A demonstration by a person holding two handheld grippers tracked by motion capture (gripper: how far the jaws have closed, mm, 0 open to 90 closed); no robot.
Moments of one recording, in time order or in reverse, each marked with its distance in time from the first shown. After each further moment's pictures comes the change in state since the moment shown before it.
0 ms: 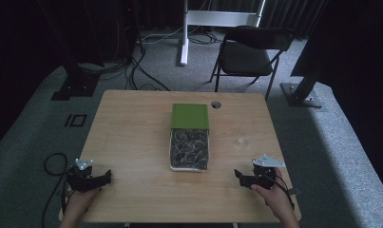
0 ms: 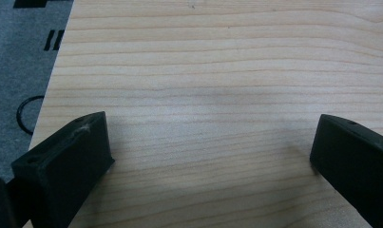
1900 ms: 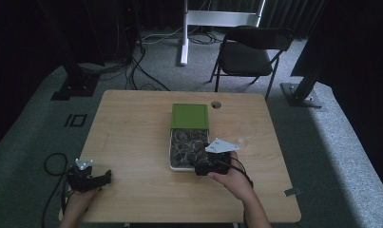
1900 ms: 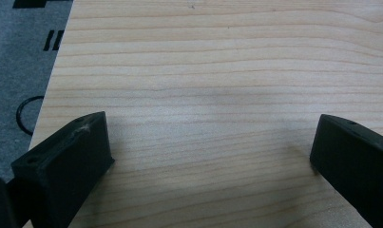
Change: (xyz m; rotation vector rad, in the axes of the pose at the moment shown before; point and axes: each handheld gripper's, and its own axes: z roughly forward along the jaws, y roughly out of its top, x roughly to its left) left arm 0.000 0.000 0.000 0.000 -0.001 0.000; right arm 0.113 0.095 0.037 -0.134 0.247 -0.174
